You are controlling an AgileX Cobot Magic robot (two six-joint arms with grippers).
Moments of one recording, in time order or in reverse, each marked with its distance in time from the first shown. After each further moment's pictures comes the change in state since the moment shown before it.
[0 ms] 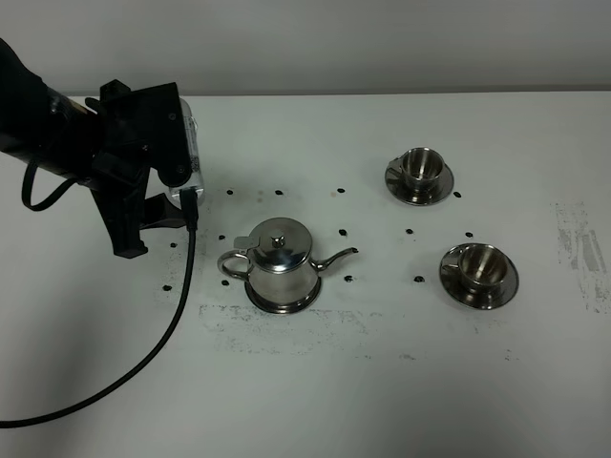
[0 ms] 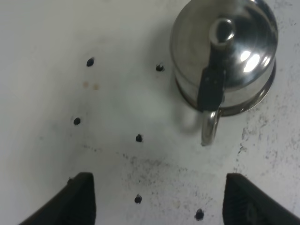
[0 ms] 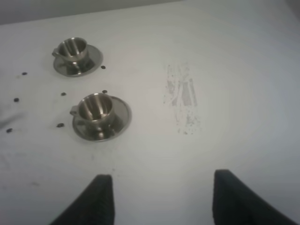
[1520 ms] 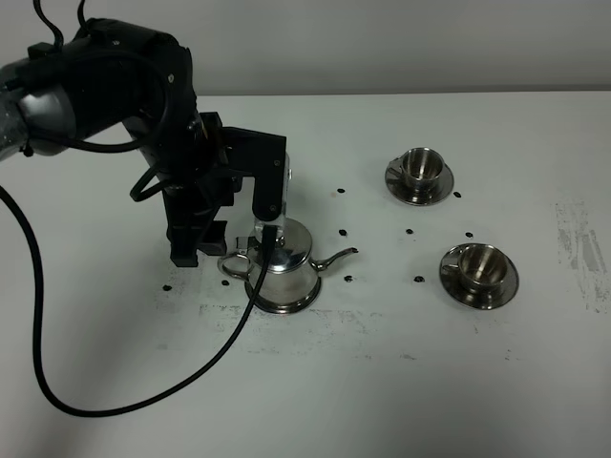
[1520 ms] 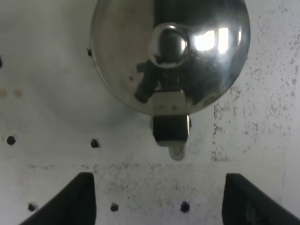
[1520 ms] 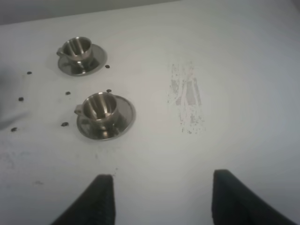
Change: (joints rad) left arm -0.216 0.293 -0.302 0.381 0.251 -0.233; right arm 0.000 0.000 0.000 0.004 0.001 0.001
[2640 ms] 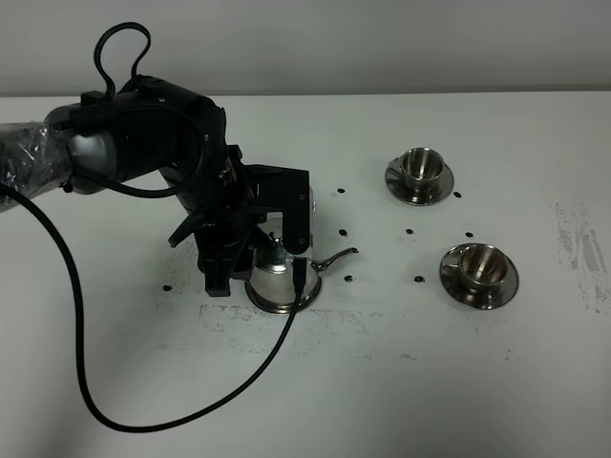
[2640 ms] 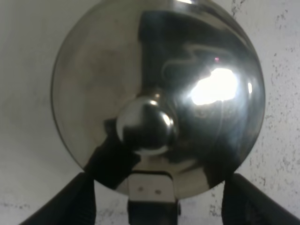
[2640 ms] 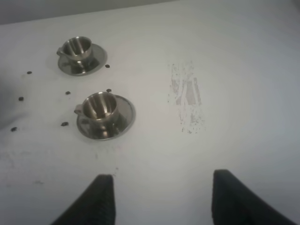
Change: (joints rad) left arm -0.060 0.046 0.099 0.028 -0.178 -0.116; right arm 0.000 0.000 0.000 0.000 0.001 -0.001
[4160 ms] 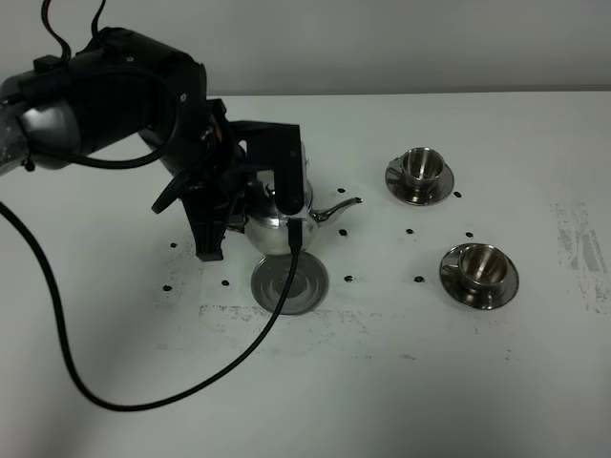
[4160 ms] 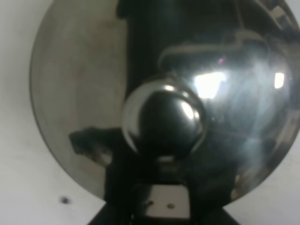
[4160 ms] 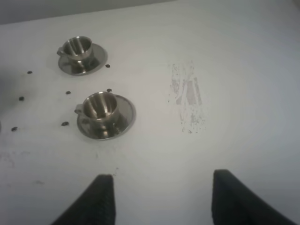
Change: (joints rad) left arm 0.005 -0.069 -0.097 0.062 0.067 -0.061; right arm 0.000 0.000 0.000 0.001 0.000 0.001
